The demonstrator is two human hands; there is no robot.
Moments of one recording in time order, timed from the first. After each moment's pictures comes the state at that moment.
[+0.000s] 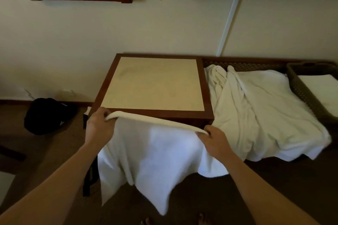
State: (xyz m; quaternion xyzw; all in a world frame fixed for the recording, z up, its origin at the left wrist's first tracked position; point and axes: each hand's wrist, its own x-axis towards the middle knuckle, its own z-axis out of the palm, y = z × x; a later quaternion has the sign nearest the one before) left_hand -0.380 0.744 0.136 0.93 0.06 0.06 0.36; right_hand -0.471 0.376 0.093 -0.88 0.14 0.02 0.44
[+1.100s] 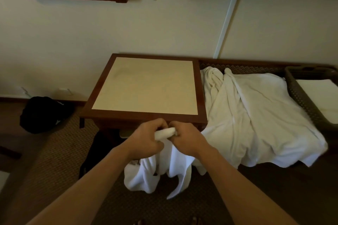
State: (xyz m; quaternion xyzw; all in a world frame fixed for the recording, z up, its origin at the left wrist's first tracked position) left_hand -0.419 0.601 0.170 0.85 -0.24 -0.19 0.43; right_hand -0.440 0.413 0.160 -0.92 -0.08 0.10 0.37
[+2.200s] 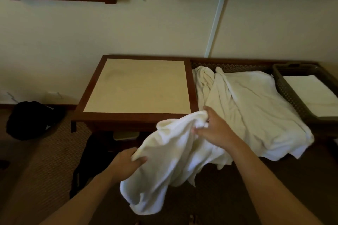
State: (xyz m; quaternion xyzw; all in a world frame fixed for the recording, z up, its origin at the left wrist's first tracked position) left_hand -0.443 0.655 0.080 0.89 -0.07 -0.29 0.34; right_hand -0.461 0.330 0.180 -0.89 0.13 0.07 0.43
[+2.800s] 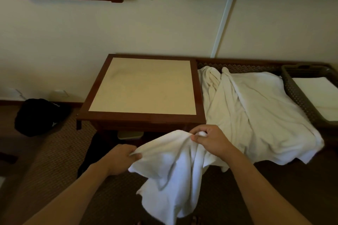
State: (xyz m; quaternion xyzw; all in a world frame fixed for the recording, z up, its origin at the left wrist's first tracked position) left_hand -0.417 0.676 0.105 0.91 -0.12 -0.32 0.22; right_hand -0.459 0.345 0.149 -0.85 0.11 0.12 0.50
